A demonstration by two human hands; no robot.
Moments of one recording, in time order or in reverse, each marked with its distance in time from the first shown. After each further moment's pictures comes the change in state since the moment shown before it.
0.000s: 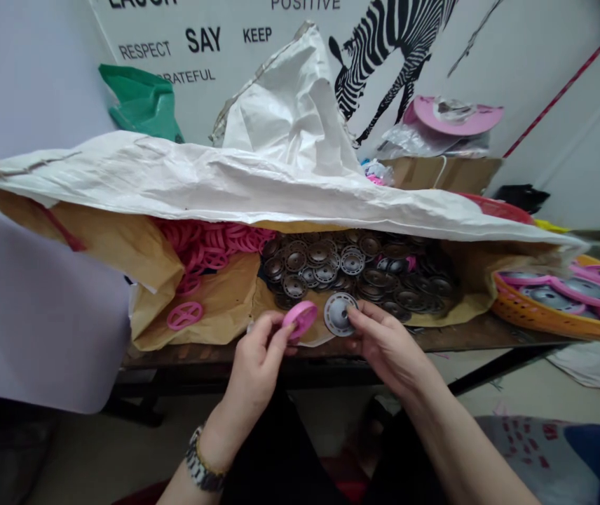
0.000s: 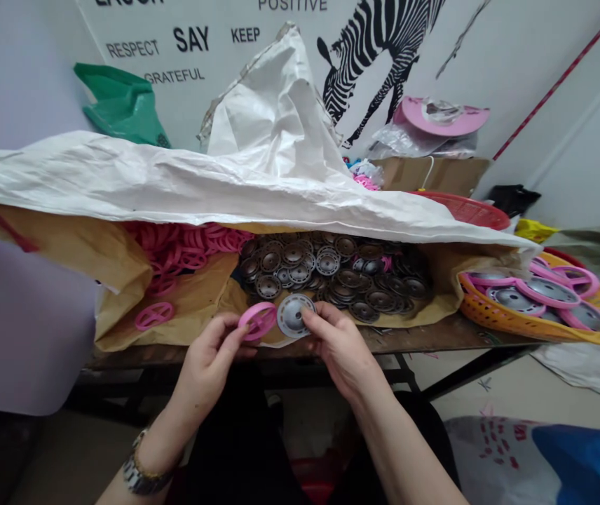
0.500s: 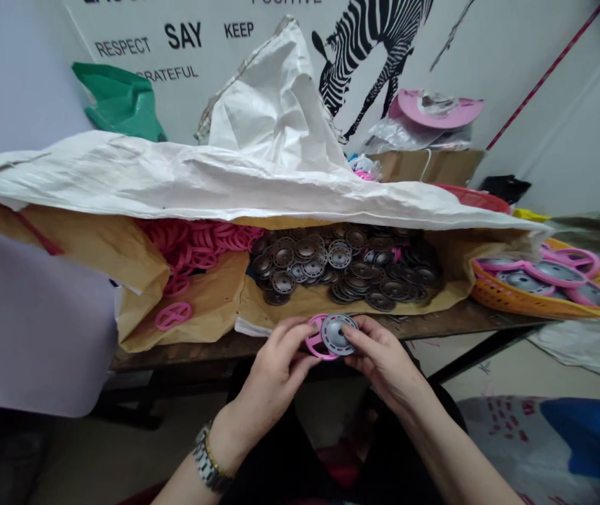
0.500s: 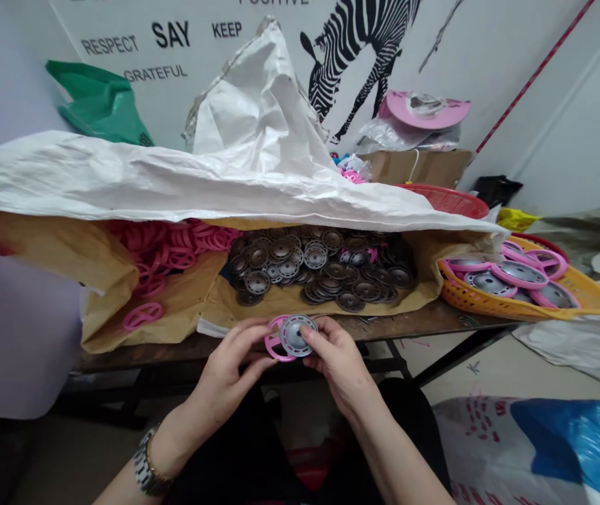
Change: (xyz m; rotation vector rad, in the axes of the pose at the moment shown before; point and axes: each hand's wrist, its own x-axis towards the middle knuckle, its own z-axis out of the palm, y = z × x) left_hand -0.011 -0.010 0.025 0.166 -0.248 0.282; right_hand -0.030 0.021 -0.018 0.016 0.140 0.040
